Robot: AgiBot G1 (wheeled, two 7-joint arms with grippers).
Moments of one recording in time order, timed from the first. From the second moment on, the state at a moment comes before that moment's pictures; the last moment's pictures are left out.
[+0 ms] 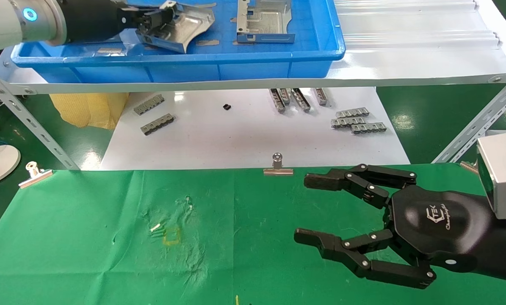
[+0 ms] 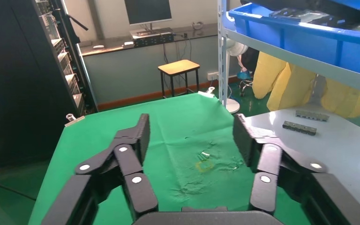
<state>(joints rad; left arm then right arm) -2.09 1.25 0.58 -0.02 1.39 0.86 -0.26 1.08 -0.56 -0.39 1.22 -0.63 -1.42 0.12</state>
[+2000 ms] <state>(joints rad) -1.75 0.95 0.98 -0.33 1.17 1.54 0.63 1.08 -0.56 -0.39 1.22 -0.63 -1.42 0.12</state>
